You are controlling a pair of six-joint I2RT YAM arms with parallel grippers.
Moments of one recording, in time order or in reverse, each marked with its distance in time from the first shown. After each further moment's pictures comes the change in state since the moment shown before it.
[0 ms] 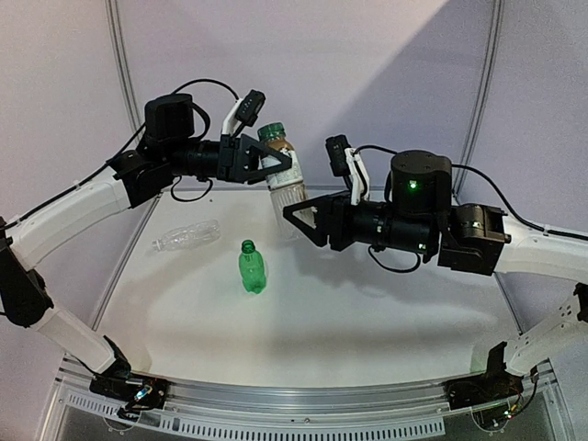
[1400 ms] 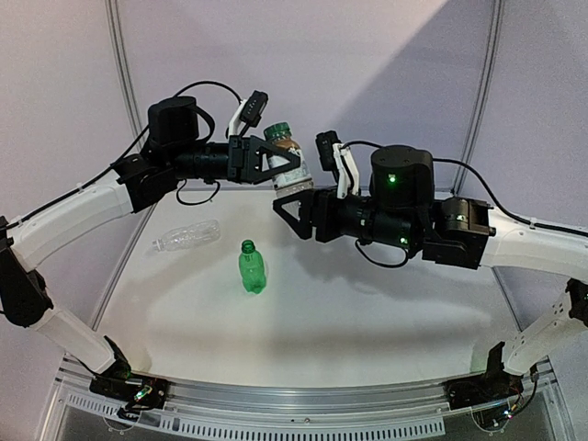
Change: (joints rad) left arm -0.036 0.003 -0.021 0.055 -0.134 -0.037; right arm -0.003 0.082 0.079 -0.025 0.081 0.004
